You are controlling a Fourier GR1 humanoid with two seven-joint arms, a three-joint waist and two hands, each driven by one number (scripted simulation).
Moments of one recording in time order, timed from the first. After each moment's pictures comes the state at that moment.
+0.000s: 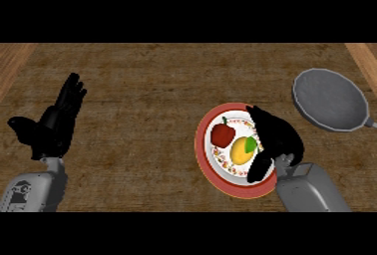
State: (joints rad) left arm -0.21 0.22 0.07 -1.48 0.04 0.08 0.08; right arm -0.33 -0.19 0.33 -1.60 0.72 0.46 0.83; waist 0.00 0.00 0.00
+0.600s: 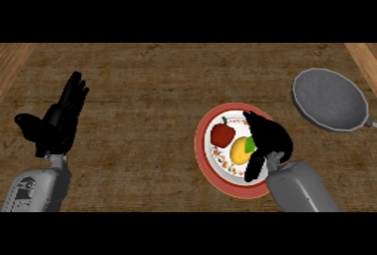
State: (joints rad) left arm -0.23 0.19 0.09 -1.46 0.01 0.07 0.07; right arm -0.33 -0.13 0.30 -1.44 0.81 0.46 0.74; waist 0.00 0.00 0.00
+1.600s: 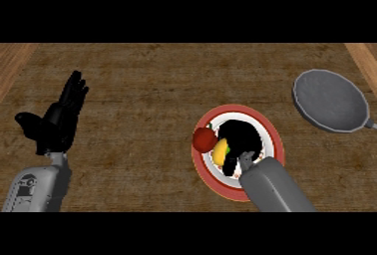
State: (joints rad) left arm -0.25 0.18 0.12 -1.42 0.00 0.05 0.04; right arm -0.41 -0.04 0.39 -1.25 0.85 0.34 0.68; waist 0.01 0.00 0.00
